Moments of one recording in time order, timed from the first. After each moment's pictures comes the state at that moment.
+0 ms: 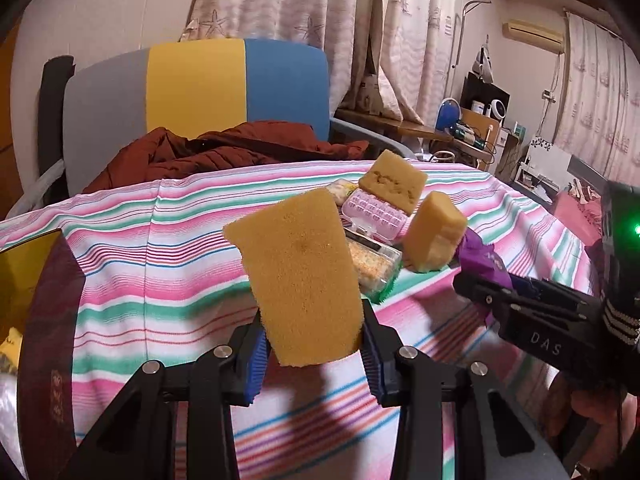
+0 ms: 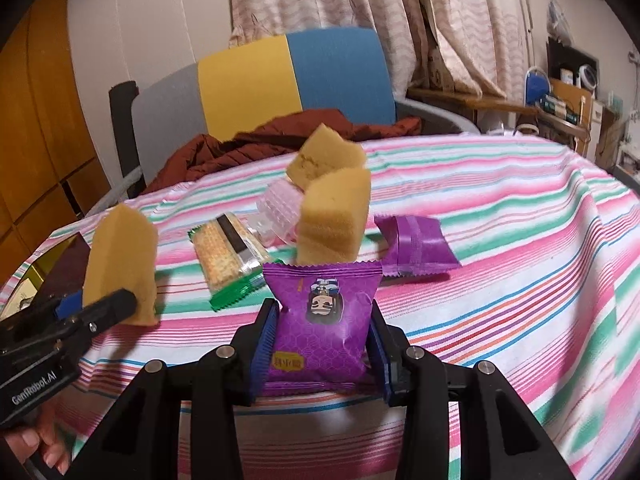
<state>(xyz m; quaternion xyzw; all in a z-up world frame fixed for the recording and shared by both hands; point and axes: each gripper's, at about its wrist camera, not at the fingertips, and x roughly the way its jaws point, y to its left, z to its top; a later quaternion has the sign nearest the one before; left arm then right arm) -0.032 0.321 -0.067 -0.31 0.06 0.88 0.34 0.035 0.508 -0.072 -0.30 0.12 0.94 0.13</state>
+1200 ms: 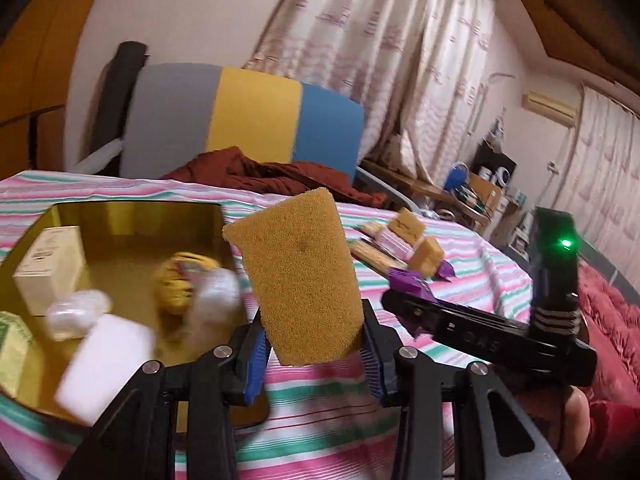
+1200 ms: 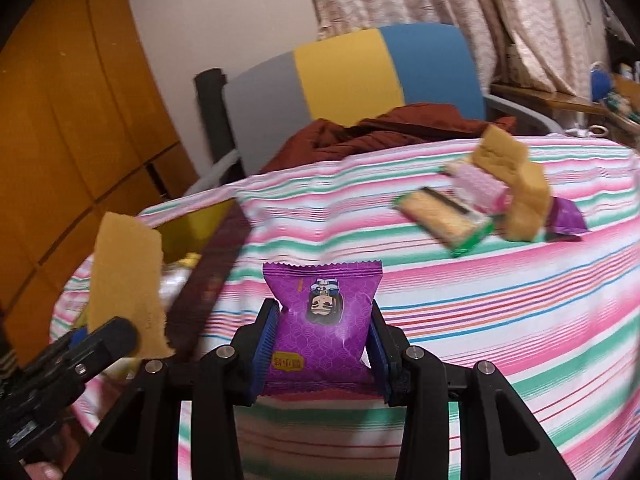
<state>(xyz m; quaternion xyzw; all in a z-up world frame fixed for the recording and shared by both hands) 0.033 0.125 -0.017 -0.28 -0.06 0.90 0.32 0.054 0.351 -0.036 -0.31 0.15 0.94 -0.01</state>
